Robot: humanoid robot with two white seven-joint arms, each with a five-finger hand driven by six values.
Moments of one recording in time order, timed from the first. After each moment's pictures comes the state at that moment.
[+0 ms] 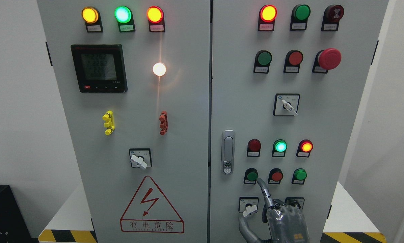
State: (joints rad) left arm 0.00 -0.11 -0.05 0.00 0.11 -0.05 0.04; right arm -0.15 0.13 0.06 -1.71 1.28 -0.19 -0.25
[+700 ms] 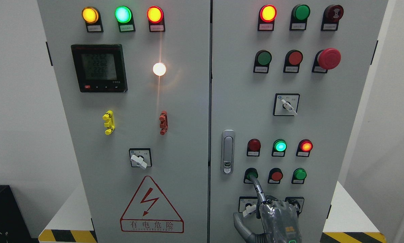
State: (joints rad) left arm 0.00 -0.11 -0.05 0.00 0.11 -0.05 0.04; right arm -0.21 0.13 0.07 -1.63 1.28 -0.18 -0.24
